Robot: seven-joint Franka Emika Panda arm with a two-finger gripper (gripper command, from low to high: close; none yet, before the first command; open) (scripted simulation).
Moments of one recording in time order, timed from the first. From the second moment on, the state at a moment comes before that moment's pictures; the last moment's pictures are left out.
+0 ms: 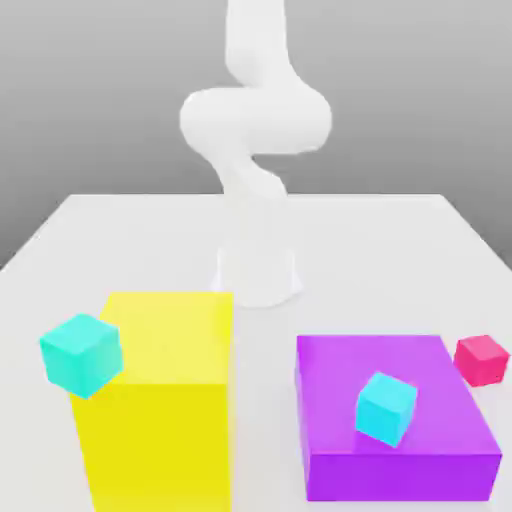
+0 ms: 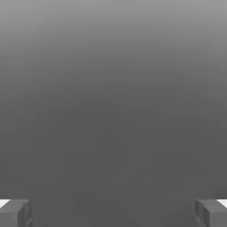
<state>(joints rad) -0.03 -0.73 -0.03 -2.34 -0.06 2.34 0.73</state>
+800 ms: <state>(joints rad) -0.21 -0.08 -0.58 -2.77 -0.16 2.78 -0.25</state>
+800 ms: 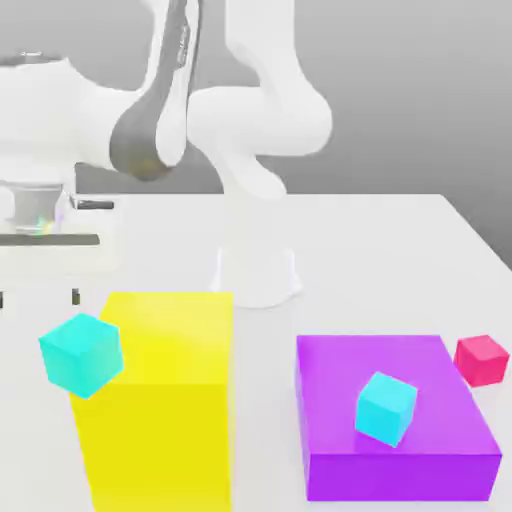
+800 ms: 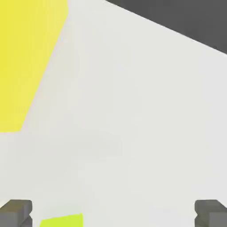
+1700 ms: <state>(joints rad) -0.41 0.06 -0.36 -2.77 0.07 2.85 -0.57</state>
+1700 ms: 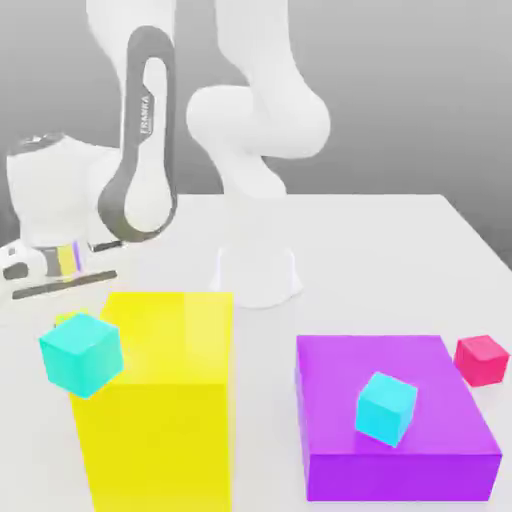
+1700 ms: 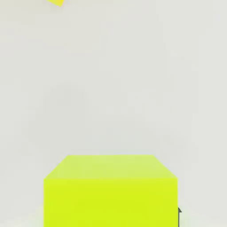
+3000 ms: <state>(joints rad) 0.31 -0.05 -0.09 -2.39 -0.10 2.42 0.57</state>
